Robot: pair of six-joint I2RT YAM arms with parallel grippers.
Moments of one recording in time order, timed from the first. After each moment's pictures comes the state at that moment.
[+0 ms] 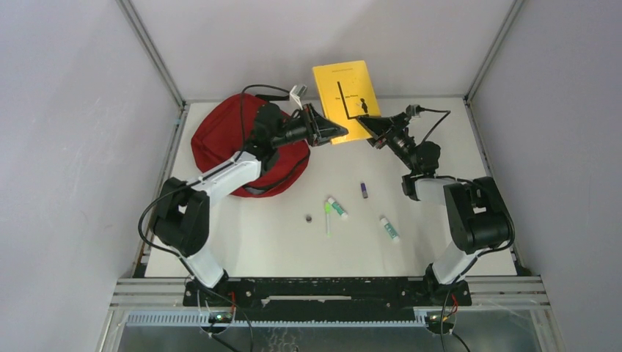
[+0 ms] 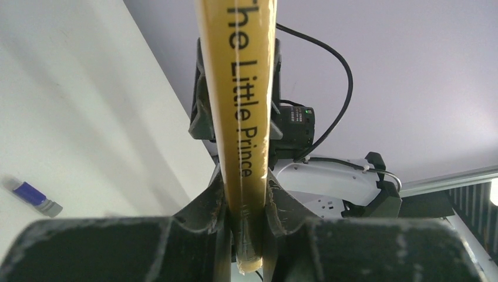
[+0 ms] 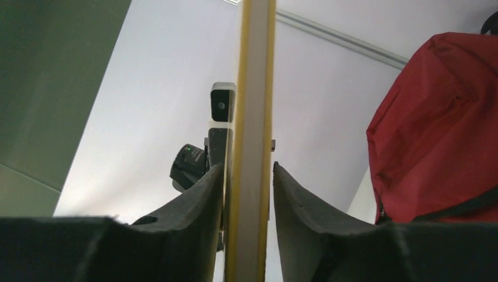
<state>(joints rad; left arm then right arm) -0.53 1.69 1.22 0.51 0.73 -1.19 0.21 1.66 0.72 1.36 -0.53 1.57</state>
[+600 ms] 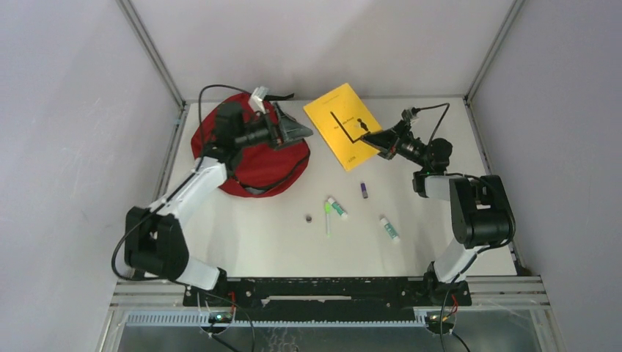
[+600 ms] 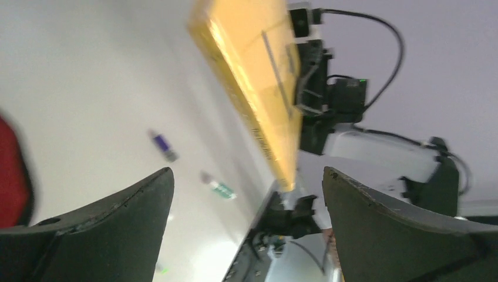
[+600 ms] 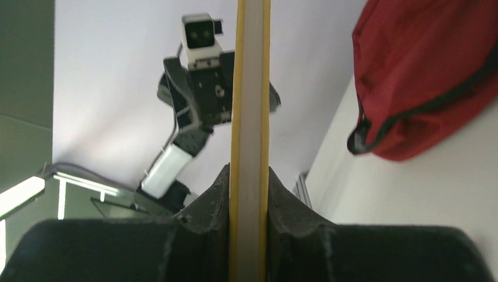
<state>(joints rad) -0.33 1.49 1.12 0.20 0.79 -0.91 0.09 1.69 0.73 1.33 -0.92 1.63</state>
